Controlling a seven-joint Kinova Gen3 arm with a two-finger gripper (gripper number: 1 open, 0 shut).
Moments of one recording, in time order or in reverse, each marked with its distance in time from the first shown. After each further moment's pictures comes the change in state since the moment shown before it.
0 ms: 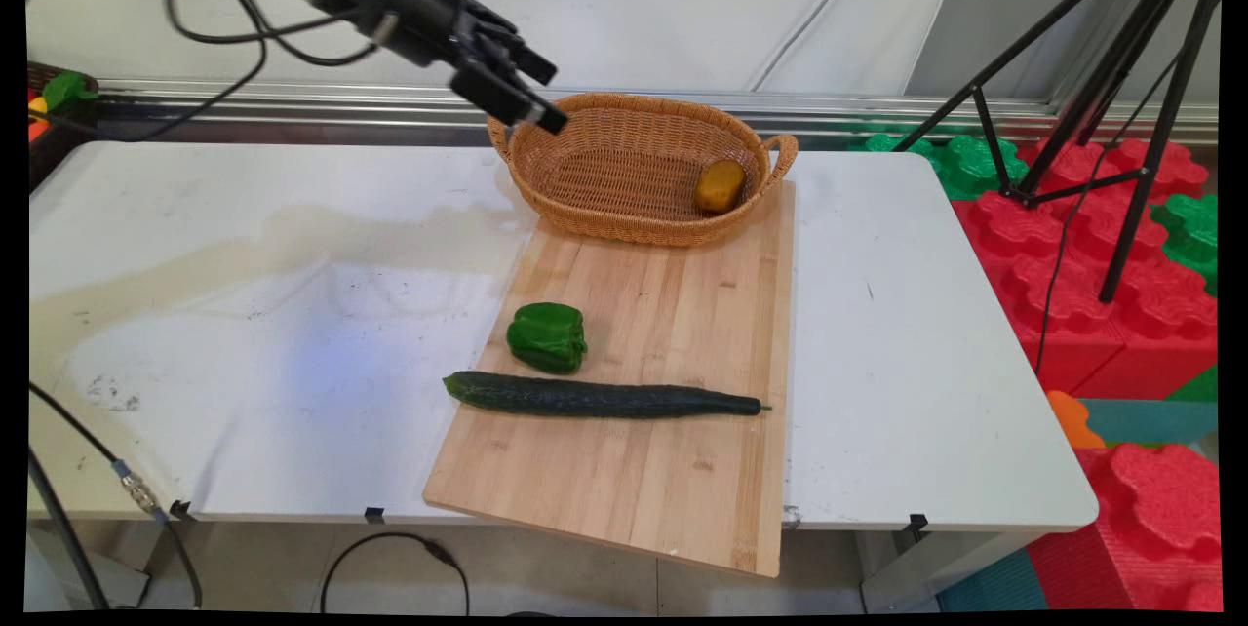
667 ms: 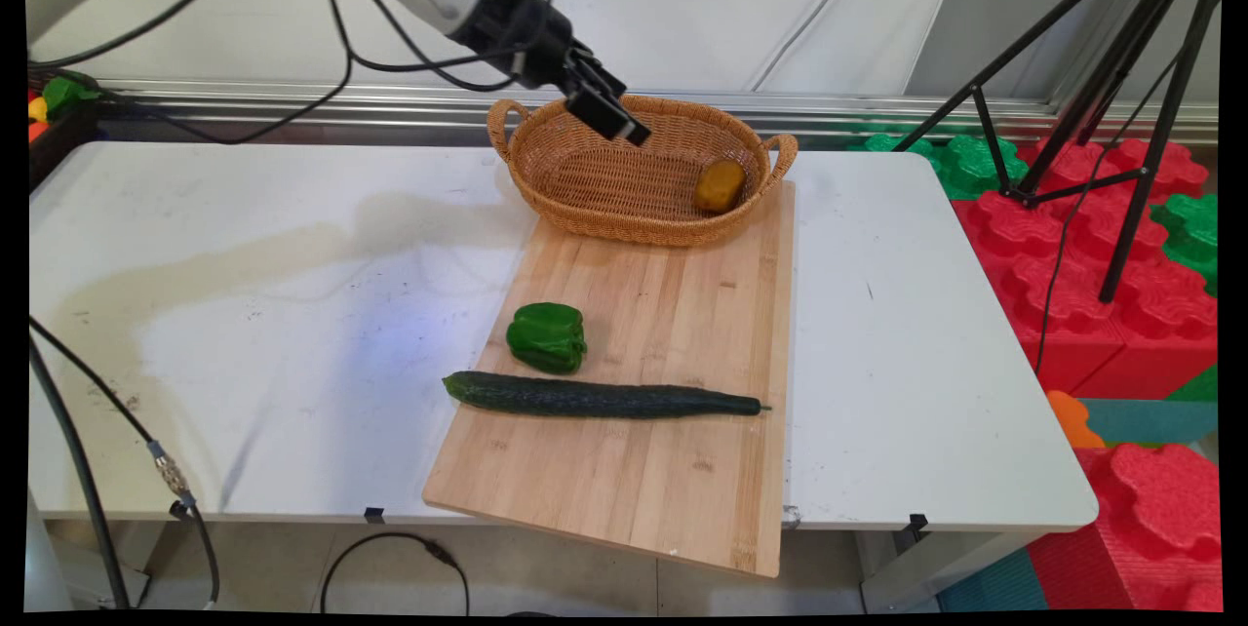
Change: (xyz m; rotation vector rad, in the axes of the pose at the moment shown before) arm 0.025 -0.028 0.098 0.075 -0.051 -0.041
